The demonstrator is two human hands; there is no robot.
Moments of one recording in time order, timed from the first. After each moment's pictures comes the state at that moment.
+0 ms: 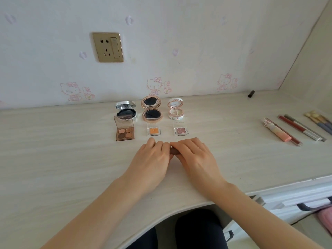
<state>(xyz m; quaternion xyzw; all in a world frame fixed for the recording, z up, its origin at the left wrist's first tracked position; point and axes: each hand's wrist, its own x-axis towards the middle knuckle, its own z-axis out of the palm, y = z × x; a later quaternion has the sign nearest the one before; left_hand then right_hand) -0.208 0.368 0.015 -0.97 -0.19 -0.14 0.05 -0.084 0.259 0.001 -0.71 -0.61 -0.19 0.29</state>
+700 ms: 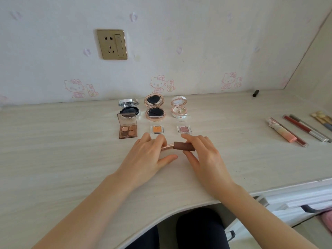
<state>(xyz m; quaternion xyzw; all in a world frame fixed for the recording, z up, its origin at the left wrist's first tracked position) -0.218 0.387 0.015 -0.95 -0.18 -0.23 -0.09 -0.081 0.253 0.004 -0.72 -0.57 -0.12 0.39</state>
